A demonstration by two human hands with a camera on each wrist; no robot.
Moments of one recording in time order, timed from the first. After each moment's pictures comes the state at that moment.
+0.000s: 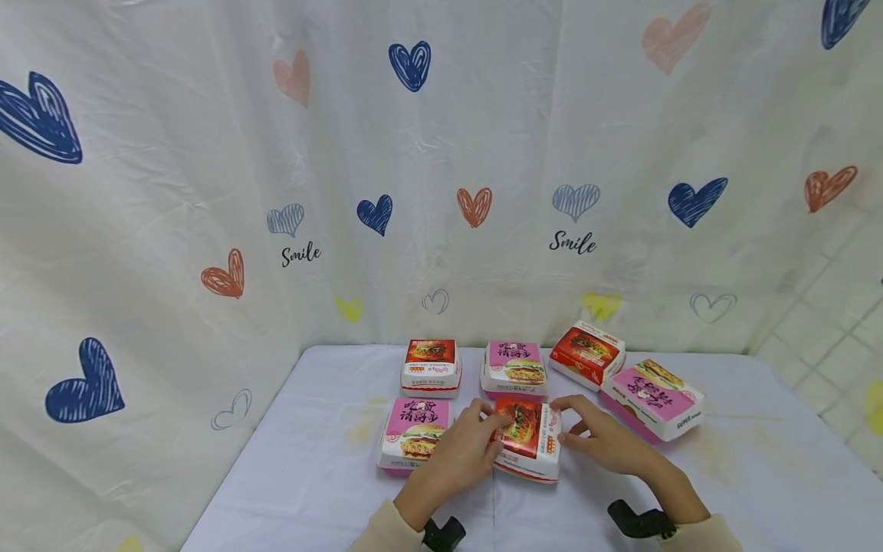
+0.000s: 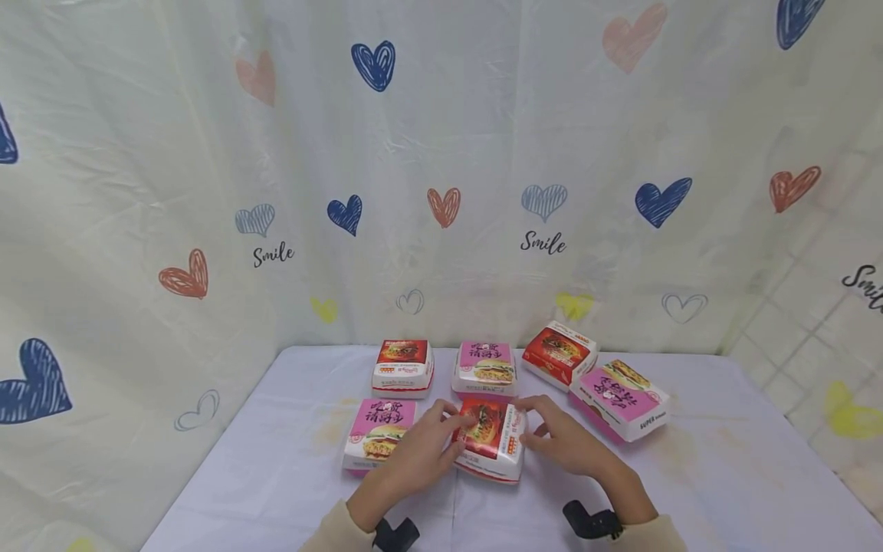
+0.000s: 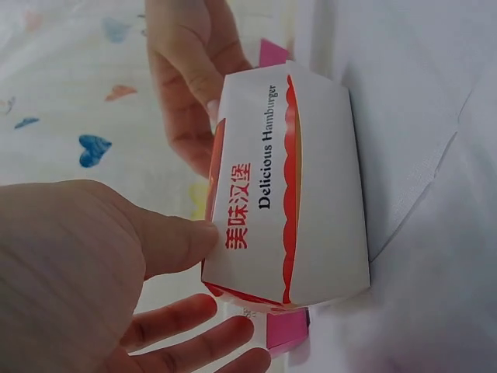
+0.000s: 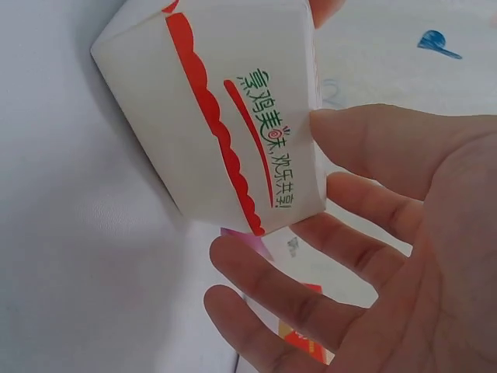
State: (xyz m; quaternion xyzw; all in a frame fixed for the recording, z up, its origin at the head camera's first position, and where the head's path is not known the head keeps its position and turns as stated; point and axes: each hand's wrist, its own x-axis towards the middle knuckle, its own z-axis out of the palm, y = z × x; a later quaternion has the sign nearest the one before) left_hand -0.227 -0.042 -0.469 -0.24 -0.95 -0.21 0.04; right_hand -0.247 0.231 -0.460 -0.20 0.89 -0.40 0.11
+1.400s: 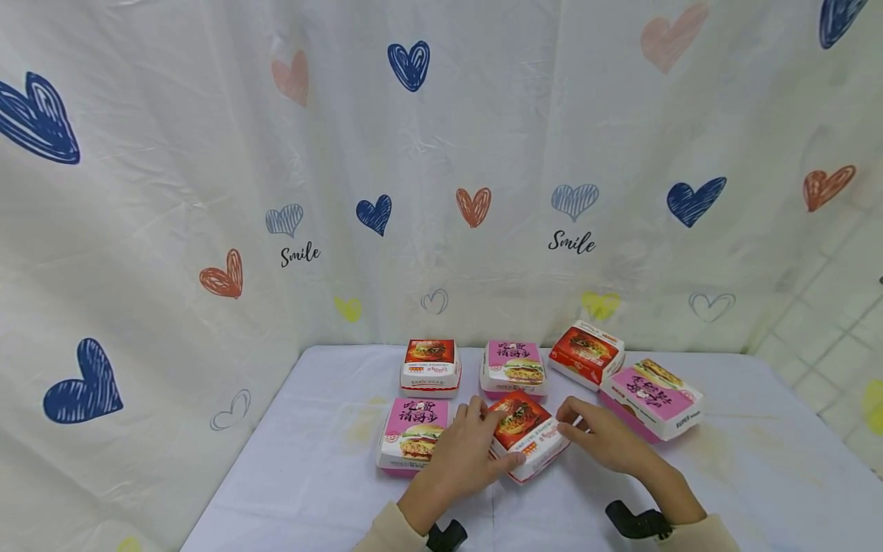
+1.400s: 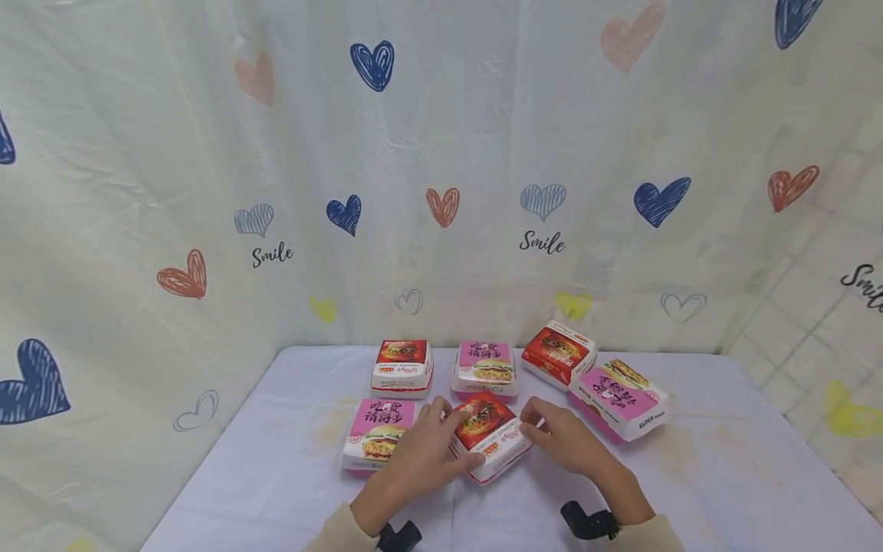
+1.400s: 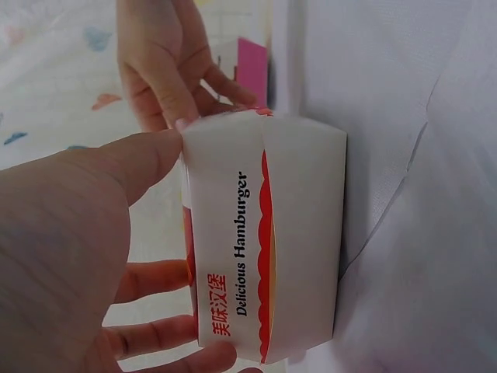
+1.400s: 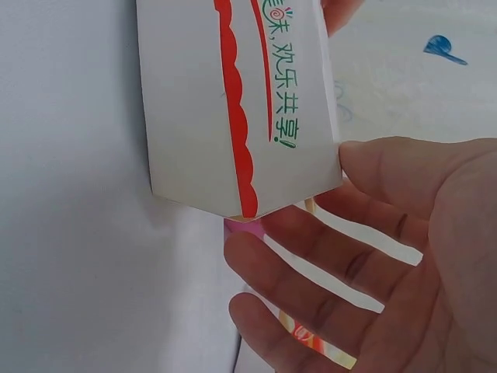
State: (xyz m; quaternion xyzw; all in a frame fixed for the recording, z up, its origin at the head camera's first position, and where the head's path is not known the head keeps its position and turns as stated) left_hand -0.223 -0.035 -0.469 -0.20 -0.97 -0.15 0.04; right_hand -0.247 0.225 -0.457 -0.16 0.92 -0.36 0.06
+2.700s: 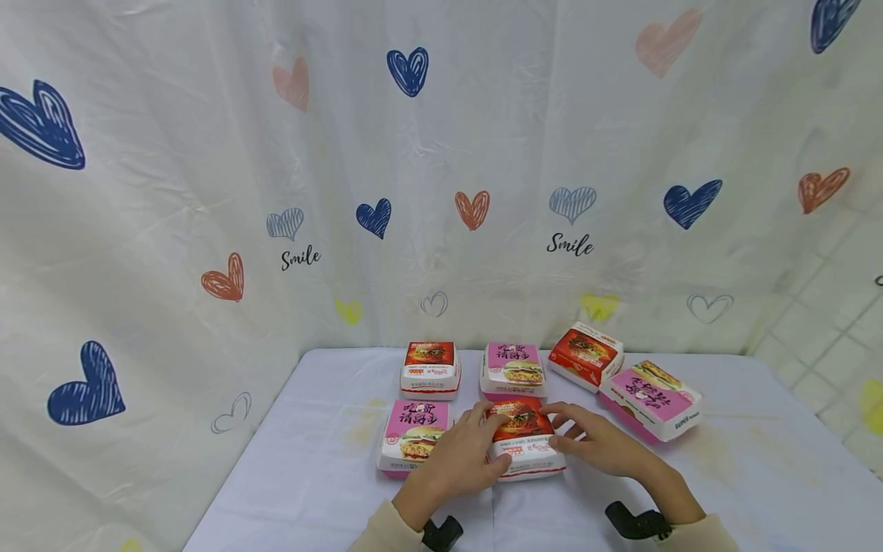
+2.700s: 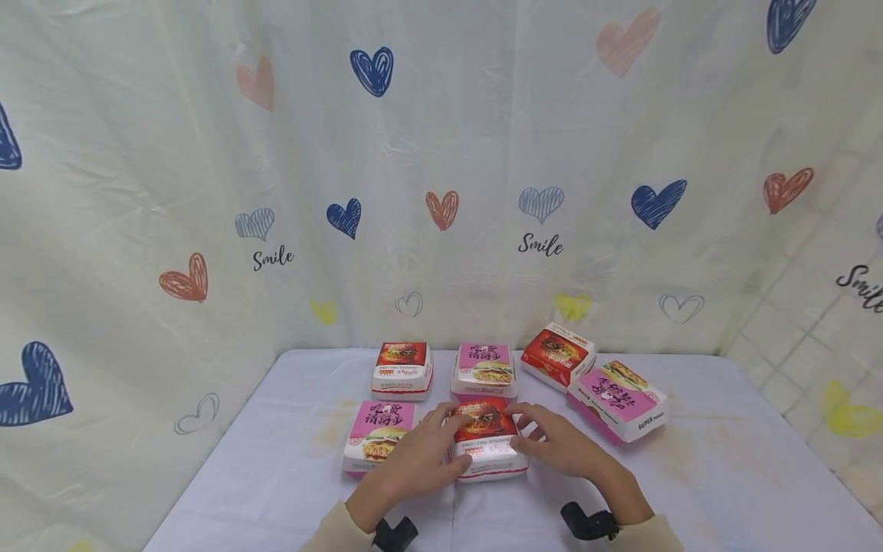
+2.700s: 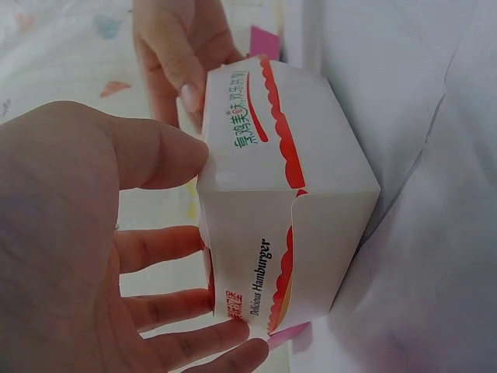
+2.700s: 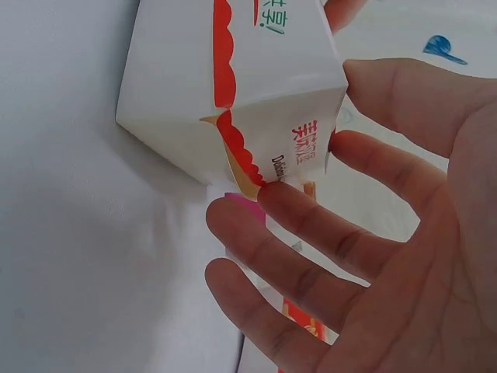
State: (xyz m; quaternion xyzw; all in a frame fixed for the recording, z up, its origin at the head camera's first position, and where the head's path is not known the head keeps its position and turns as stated) left_hand -0.225 -0.043 -0.467 -0.24 -0.96 -0.17 0.00; right_hand -0.245 0.225 -0.460 -0.22 0.88 -0.39 0.13
